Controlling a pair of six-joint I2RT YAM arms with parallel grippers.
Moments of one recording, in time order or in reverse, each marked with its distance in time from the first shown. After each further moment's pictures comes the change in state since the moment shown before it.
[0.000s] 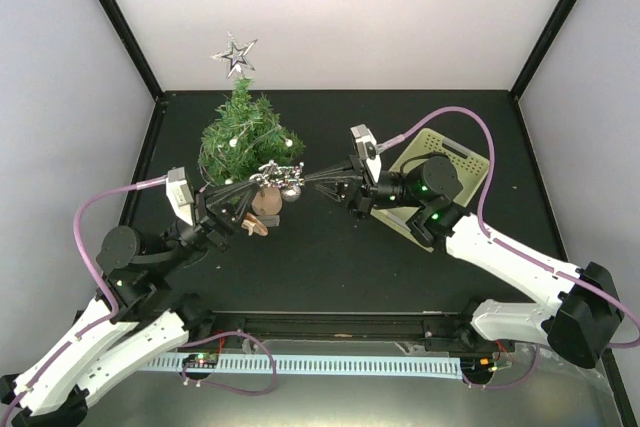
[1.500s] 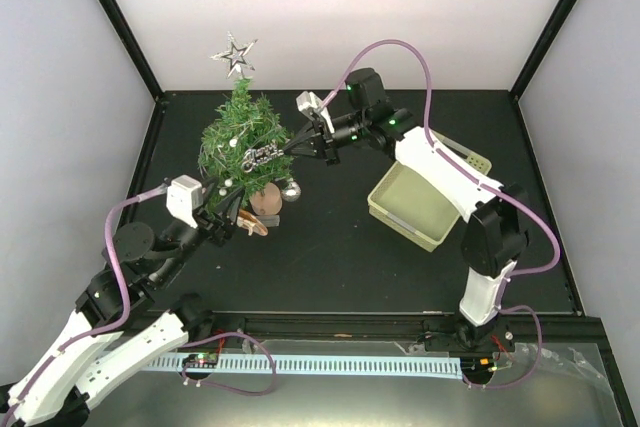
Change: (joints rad) left arm 0.000 -0.063 0.079 -0.537 -0.456 0.410; right arm -0.199 0.615 0.789 -1.097 -0.344 -0.976
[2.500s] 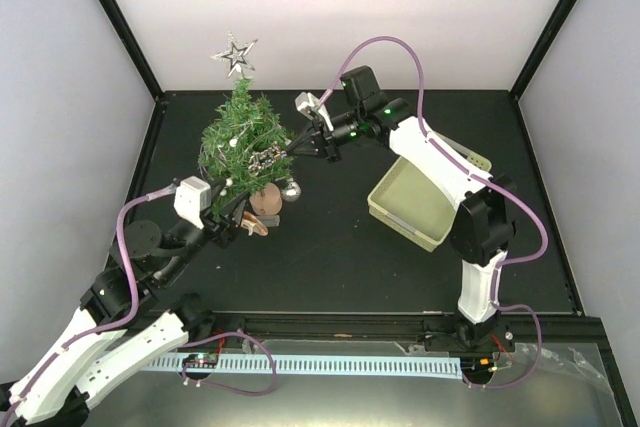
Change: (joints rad) left arm 0.000 0.009 -0.020 0.000 0.028 0.024; right arm -0.021 0.110 0.146 -0.244 -0.014 -0.128
